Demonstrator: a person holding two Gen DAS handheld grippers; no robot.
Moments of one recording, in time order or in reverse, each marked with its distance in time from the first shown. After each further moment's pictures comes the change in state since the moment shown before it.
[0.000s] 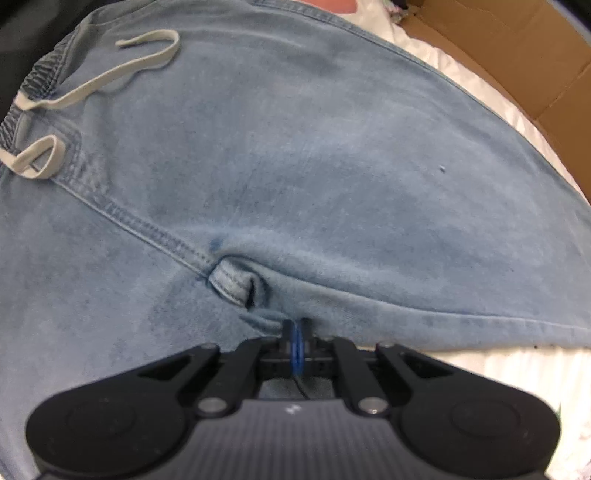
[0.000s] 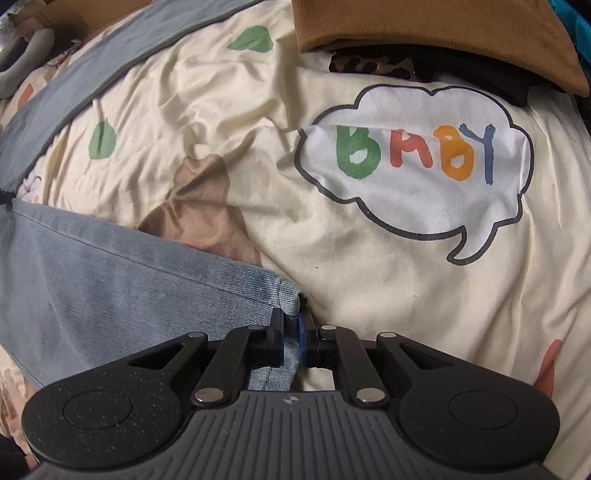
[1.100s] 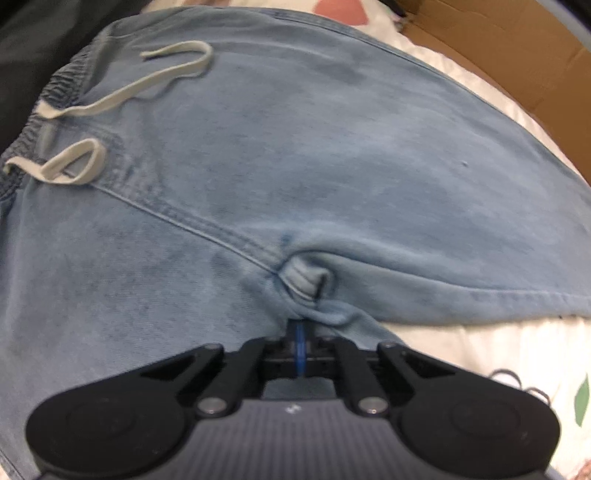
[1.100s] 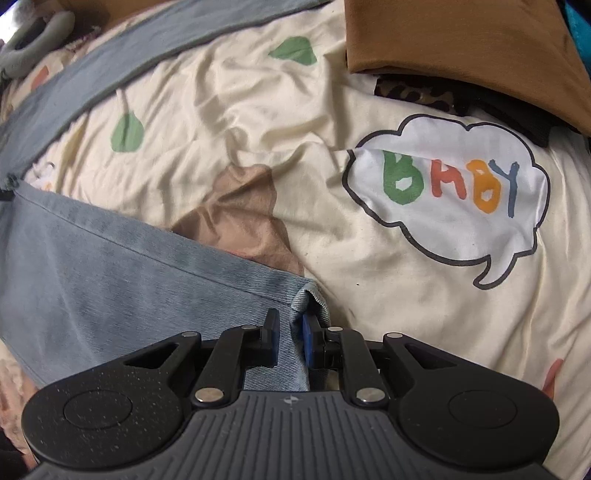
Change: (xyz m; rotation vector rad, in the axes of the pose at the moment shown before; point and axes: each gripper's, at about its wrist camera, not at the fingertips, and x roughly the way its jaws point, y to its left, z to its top) left arm 0.004 0.032 -0.009 0.030 -0.068 0.024; right arm -0.003 0.033 0.005 -0.071 -0.012 -0.029
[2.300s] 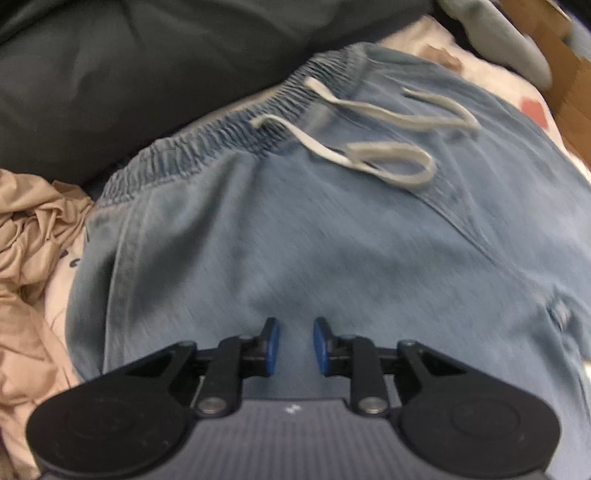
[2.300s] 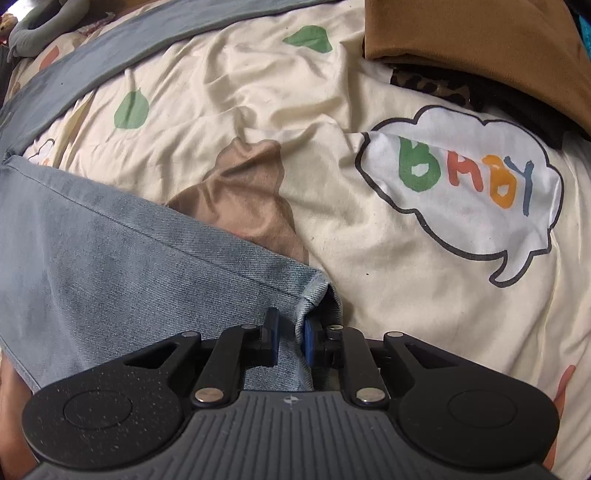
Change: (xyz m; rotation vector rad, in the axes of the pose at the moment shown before) left arm -0.013 0.169 -0.033 -0.292 -0.197 0.207; right arm 0.010 0.009 -0.022 -0.052 -0.035 -0.006
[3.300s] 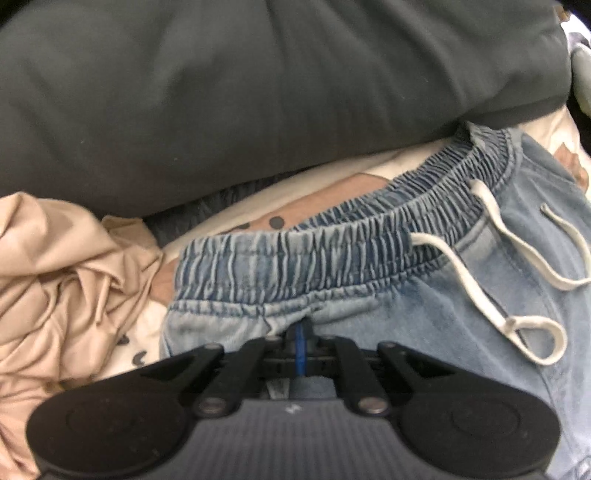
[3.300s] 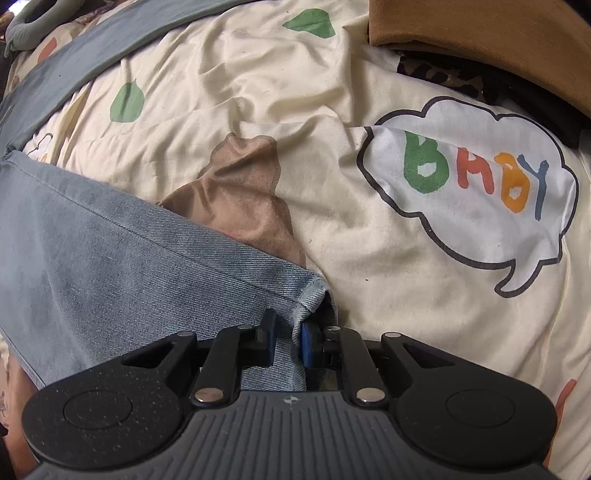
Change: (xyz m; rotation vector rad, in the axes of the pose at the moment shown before) left arm 0.038 0.083 0.081 -0.214 0.043 0.075; right arm 0.006 -0.009 0.017 -0.026 0.067 0.030
